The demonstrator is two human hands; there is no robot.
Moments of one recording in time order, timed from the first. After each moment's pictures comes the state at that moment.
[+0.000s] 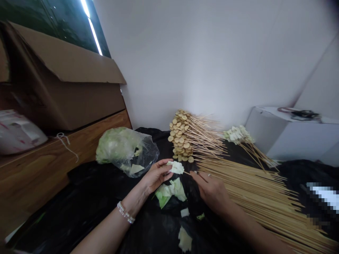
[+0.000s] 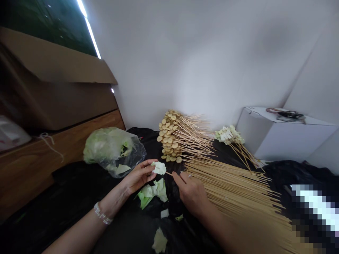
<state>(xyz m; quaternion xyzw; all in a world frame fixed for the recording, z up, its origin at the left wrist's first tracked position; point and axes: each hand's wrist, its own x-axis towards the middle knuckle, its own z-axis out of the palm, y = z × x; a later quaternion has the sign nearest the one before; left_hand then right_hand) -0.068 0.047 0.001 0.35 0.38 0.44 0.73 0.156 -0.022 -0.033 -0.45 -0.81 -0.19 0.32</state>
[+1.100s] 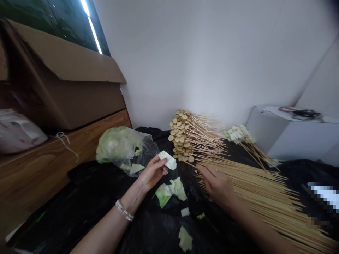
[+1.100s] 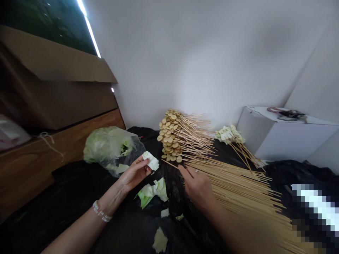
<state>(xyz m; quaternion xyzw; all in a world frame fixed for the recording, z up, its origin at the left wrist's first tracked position) -0.076 0.052 0.006 0.34 0.29 0.51 0.73 0.174 -0.015 -0.023 -0.45 -0.79 -0.22 0.36</state>
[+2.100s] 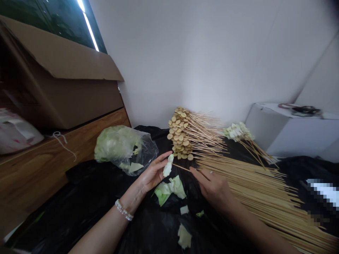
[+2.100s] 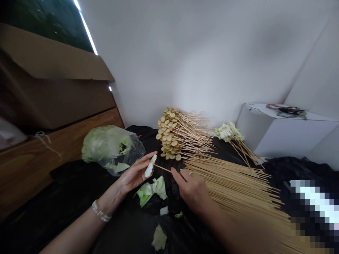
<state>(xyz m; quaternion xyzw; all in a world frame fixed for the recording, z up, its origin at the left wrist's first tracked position) -0.072 0.043 0.013 0.35 0.28 0.44 0.78 0.160 -0.026 -0.018 -0.42 -0.80 -0.26 0.34</state>
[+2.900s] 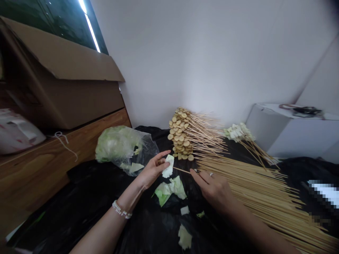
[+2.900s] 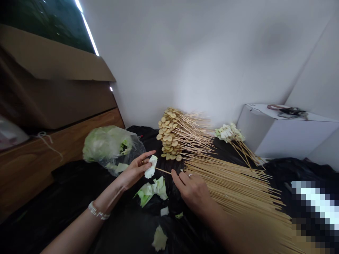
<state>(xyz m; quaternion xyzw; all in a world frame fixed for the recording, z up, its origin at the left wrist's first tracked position) -0.079 0.049 0.010 0.49 0.32 0.45 0.68 0.163 -0.029 -0.014 -0.38 -0.82 -0.31 0.29</state>
